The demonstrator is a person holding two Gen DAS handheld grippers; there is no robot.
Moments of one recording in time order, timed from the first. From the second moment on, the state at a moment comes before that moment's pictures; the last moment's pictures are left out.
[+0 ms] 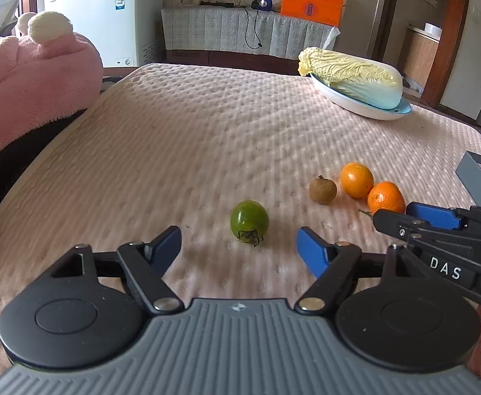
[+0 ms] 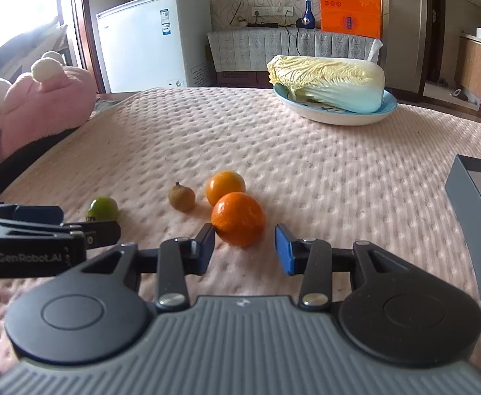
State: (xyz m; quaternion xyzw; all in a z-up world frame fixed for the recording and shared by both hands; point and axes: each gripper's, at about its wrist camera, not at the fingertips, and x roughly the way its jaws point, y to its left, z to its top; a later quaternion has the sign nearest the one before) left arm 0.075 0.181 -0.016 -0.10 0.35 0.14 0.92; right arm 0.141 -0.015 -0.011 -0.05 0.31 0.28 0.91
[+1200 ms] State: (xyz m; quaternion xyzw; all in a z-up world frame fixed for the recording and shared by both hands) left arm 0.077 0.160 0.005 -0.09 0.33 0.13 0.93; right arm 0.137 -0.044 0.010 -0.01 0.33 0.28 0.90
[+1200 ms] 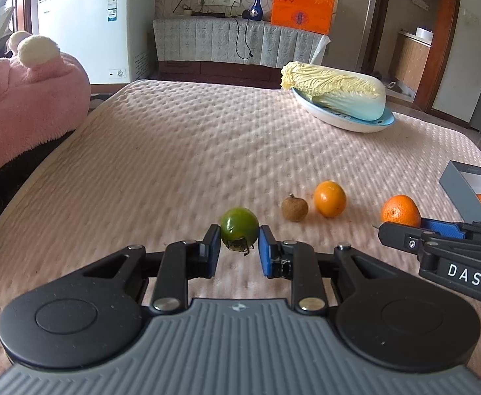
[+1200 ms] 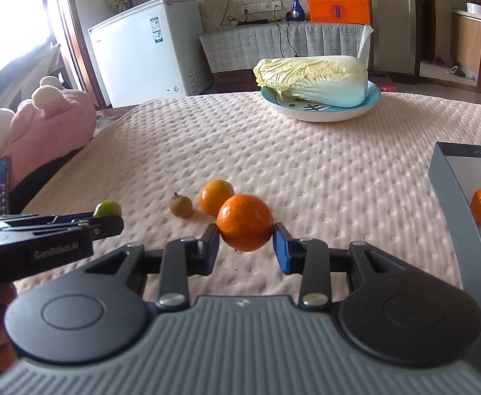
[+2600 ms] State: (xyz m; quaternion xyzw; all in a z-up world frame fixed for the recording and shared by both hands) left arm 0.094 0.049 0.037 -0.05 0.31 0.06 0.95; right arm 0.091 -0.155 0.060 0.00 0.28 0.26 0.92
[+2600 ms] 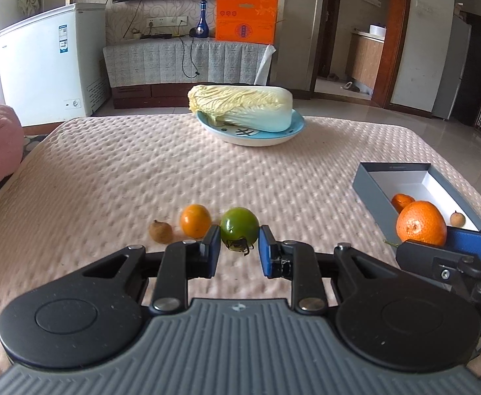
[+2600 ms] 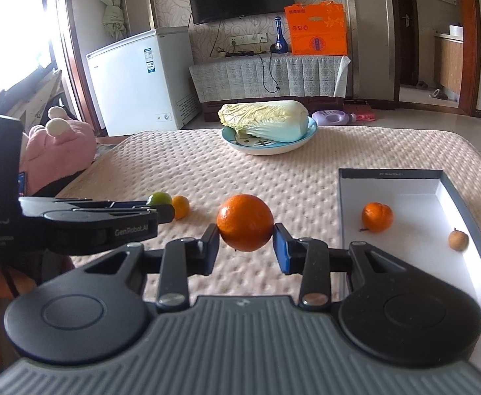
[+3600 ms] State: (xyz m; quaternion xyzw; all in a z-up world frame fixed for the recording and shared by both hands) left arm 0.110 -0.022 0.037 -0.04 0.30 0.01 0.95; right arm 0.080 -0.238 0.059 0.00 0.27 0.22 0.94
